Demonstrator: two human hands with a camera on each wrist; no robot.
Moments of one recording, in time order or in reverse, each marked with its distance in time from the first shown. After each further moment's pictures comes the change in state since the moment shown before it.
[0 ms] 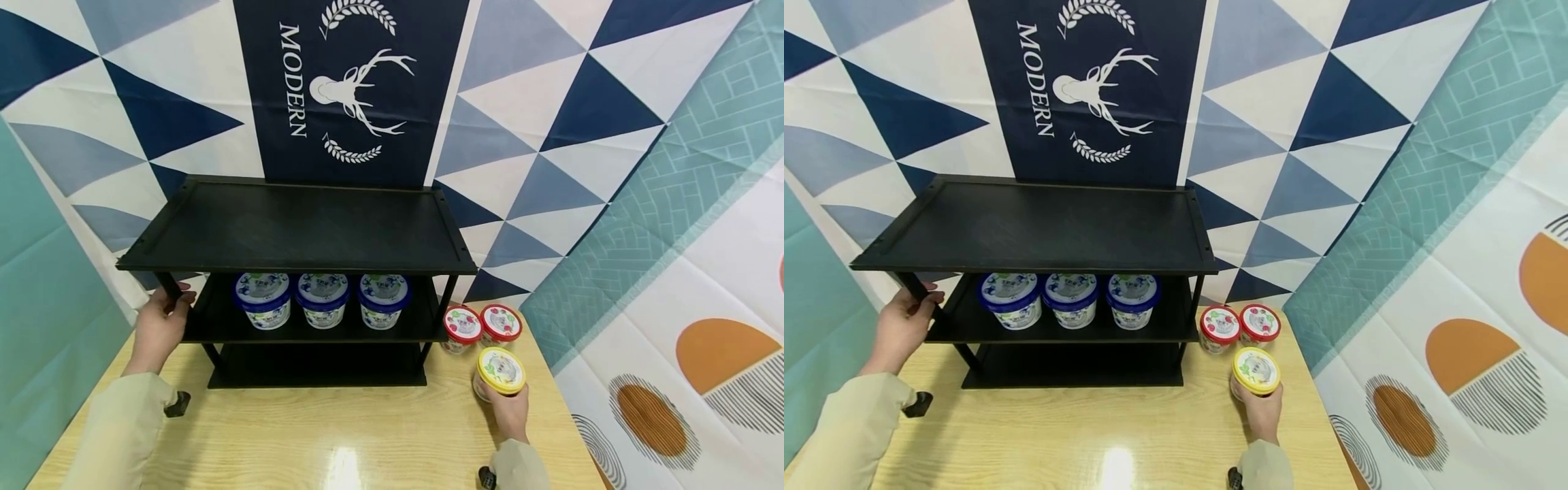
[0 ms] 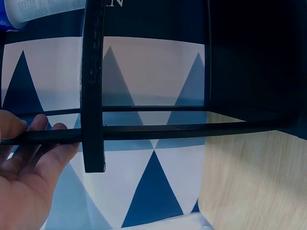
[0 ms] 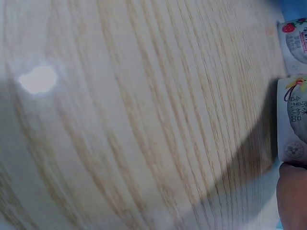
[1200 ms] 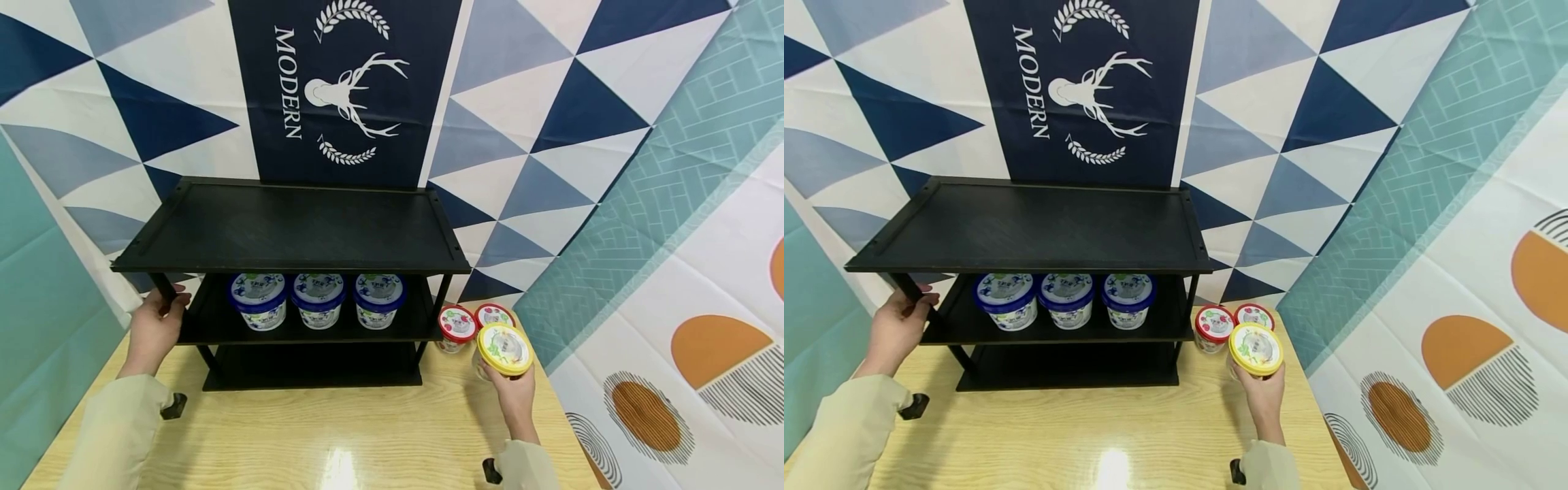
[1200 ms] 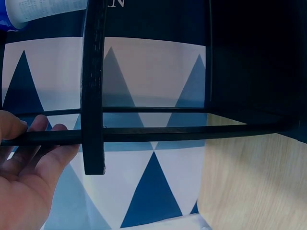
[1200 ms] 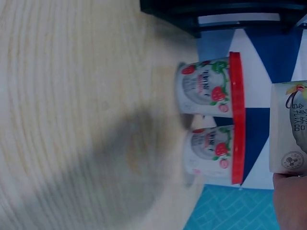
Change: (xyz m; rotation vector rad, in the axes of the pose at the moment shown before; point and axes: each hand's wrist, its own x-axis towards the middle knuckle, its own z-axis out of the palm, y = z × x) left_hand -0.003 0.003 -0.002 -0.008 0.022 -0.015; right_hand -0.023 -0.080 -0.009 0.120 -0.009 -0.223
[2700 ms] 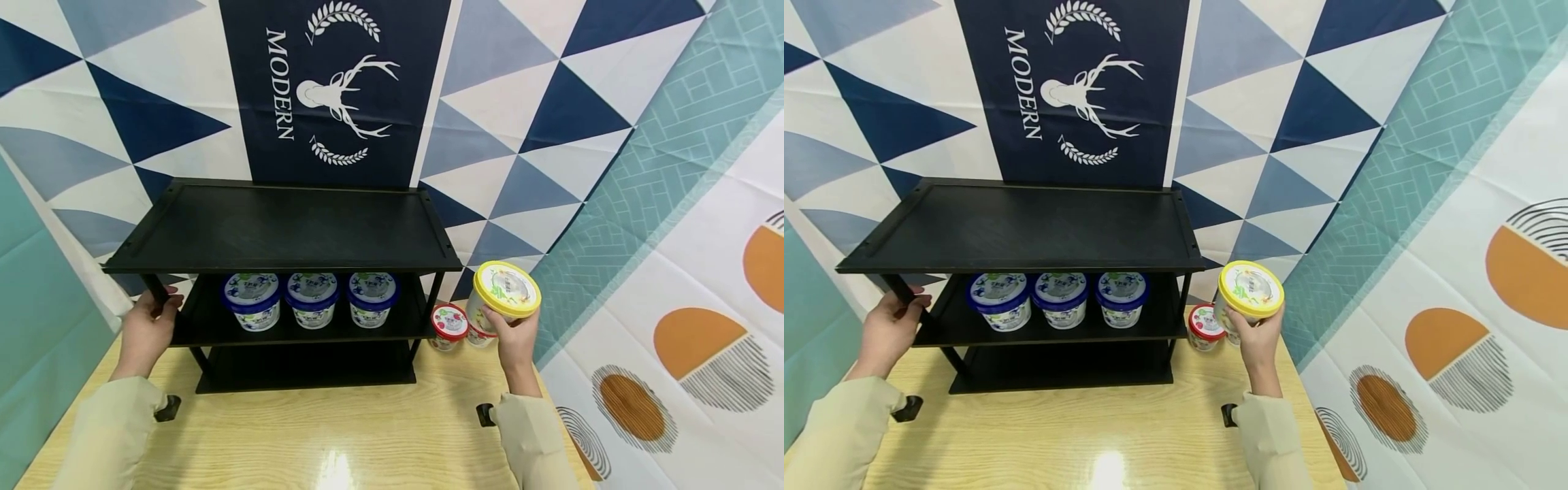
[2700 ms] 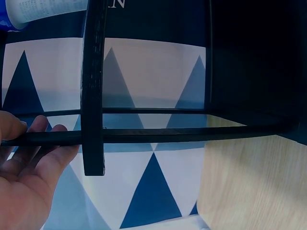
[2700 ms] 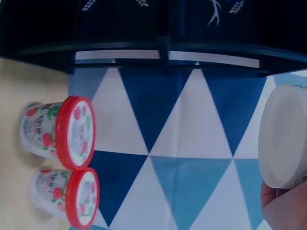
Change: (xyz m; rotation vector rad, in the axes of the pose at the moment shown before) left_hand 0.000 -0.002 0.000 -0.006 -0.010 0.004; right_hand 0.015 -0.126 0.023 0.355 -0.100 -0.425
